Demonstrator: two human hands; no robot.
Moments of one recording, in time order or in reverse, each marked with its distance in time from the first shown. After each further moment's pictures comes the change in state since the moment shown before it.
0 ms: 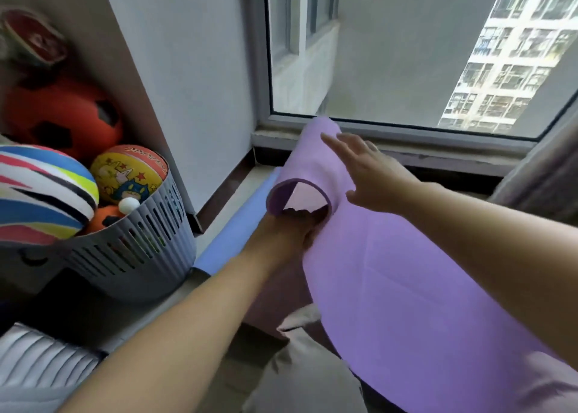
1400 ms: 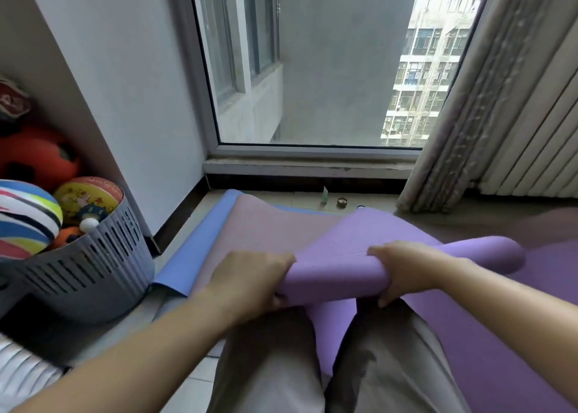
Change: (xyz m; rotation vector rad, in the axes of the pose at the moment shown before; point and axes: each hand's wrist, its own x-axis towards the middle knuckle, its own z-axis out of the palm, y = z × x) left_hand -0.106 0.176 -0.049 0.370 -0.216 0.092; right_hand -0.283 0.044 -0.044 -0.029 -0.484 0.325
